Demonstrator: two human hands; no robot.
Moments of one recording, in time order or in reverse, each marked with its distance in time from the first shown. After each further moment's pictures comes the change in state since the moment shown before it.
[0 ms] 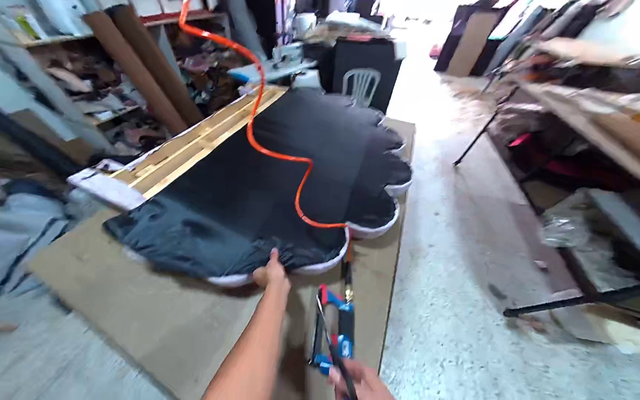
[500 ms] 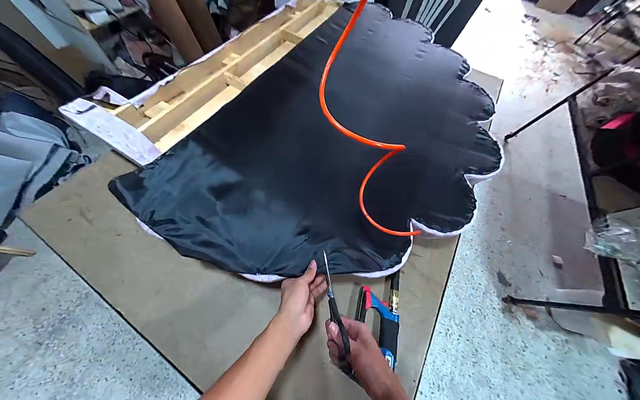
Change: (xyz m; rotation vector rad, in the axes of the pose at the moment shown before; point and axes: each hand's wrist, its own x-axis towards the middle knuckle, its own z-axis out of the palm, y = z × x) left_hand 0.048 0.018 -0.069 -0.167 -0.489 -0.455; right_hand 0.139 -0.070 0.074 0.238 -0.088 -0.012
